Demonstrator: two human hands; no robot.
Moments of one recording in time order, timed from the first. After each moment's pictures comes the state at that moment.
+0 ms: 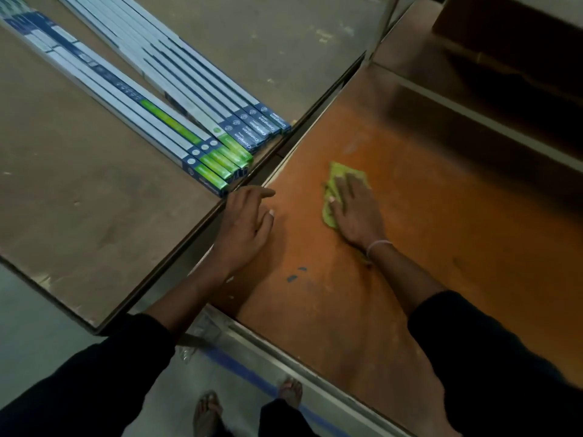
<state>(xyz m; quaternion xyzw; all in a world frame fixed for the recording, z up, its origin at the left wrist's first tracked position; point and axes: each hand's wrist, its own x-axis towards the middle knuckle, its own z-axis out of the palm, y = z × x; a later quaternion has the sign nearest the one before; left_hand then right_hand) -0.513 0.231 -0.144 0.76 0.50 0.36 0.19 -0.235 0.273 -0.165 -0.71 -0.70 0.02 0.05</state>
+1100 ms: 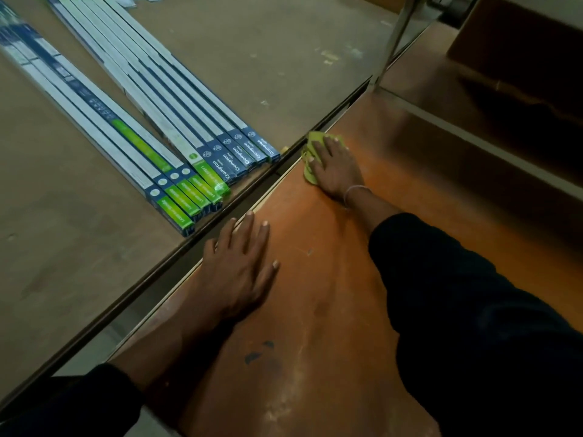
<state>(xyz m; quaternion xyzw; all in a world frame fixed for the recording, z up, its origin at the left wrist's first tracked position) -0.458 0.281 -0.182 0.80 0.60 0.07 0.06 -0.213 0.507 -0.165 -0.65 -0.76 0.04 0.05</state>
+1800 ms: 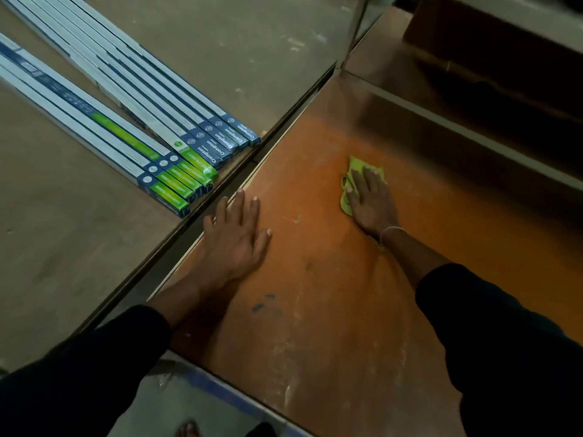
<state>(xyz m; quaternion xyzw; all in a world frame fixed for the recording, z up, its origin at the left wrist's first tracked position) -0.459 0.278 -0.178 0.80 0.59 0.06 0.09 -0.121 0.343 -0.176 -0.76 -0.65 0.03 0.05</state>
